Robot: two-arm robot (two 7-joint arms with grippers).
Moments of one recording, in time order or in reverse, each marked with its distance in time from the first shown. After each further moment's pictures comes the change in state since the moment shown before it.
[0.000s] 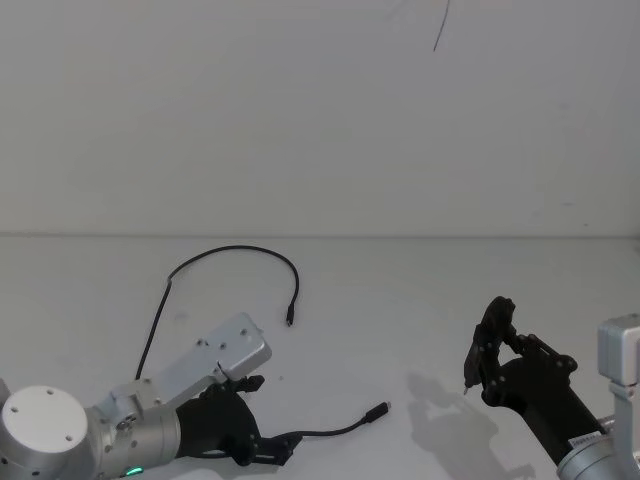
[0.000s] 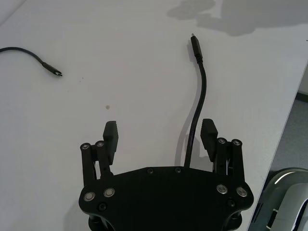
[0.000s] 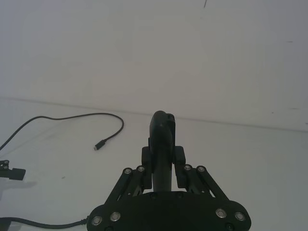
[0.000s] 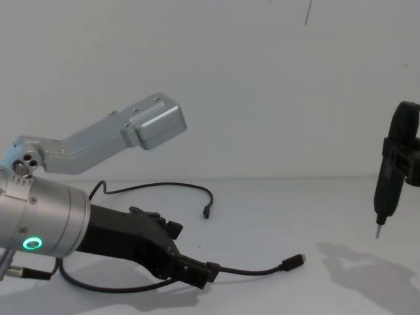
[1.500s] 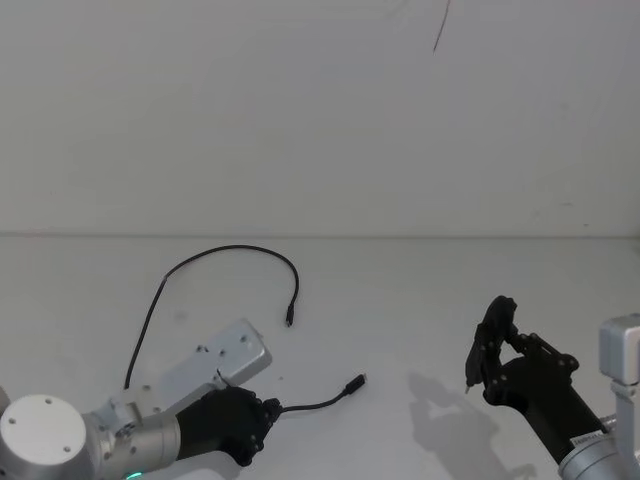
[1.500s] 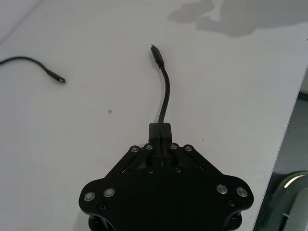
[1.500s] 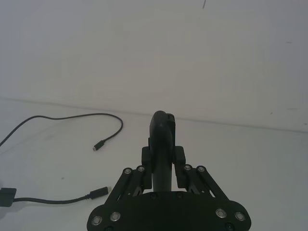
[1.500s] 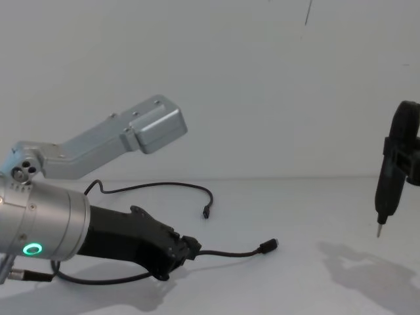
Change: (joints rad) left arm 0.013 -0.001 -0.001 0.004 0.024 -0.052 0.010; right arm 0.000 -0.001 0.002 0.000 -0.001 0.000 0.000
